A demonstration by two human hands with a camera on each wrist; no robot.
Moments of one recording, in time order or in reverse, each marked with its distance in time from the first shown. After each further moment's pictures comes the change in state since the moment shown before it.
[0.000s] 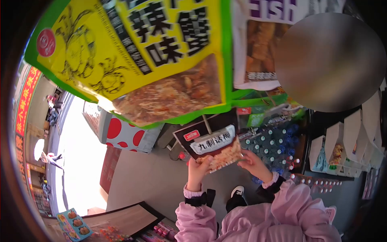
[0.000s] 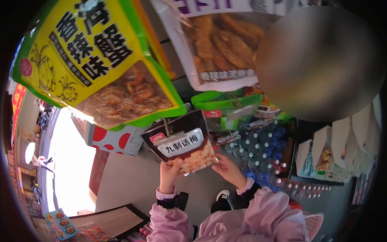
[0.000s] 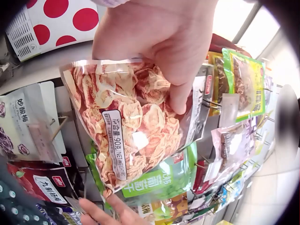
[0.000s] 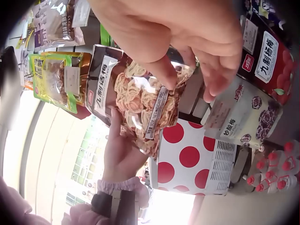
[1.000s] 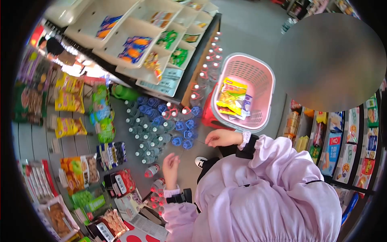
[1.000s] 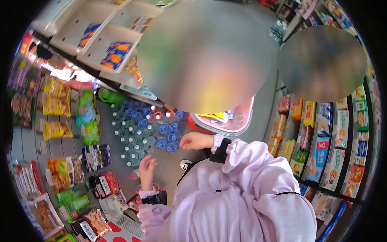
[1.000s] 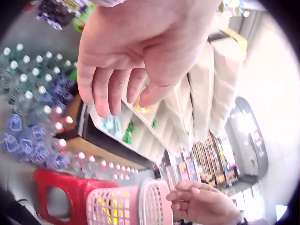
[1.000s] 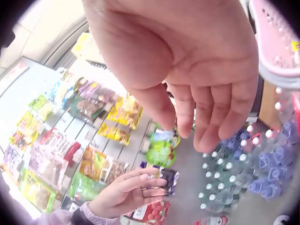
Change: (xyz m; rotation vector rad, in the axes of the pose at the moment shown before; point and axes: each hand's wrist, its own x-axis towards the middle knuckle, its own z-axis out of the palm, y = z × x) left_hand -0.225 -0.215 0.272 0.618 -1.173 -0.425; right_hand -0.493 0.116 -0.158 0.002 0.764 0.000
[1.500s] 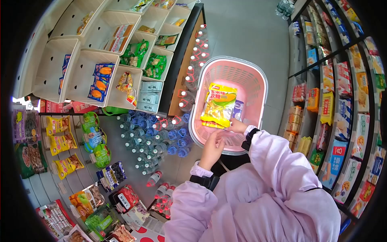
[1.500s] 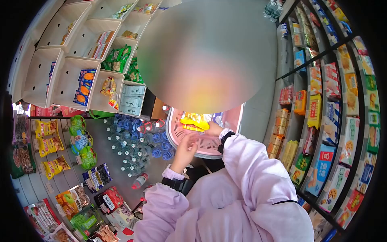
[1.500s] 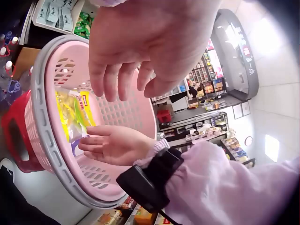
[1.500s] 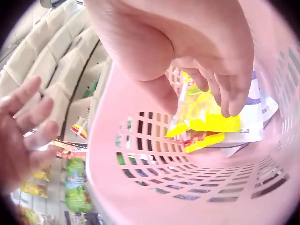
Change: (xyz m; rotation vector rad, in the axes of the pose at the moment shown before) left_hand 0.087 0.031 0.301 0.327 -0.570 0.198; right_hand -0.049 0.152 -0.182 -0.106 0.522 0.515
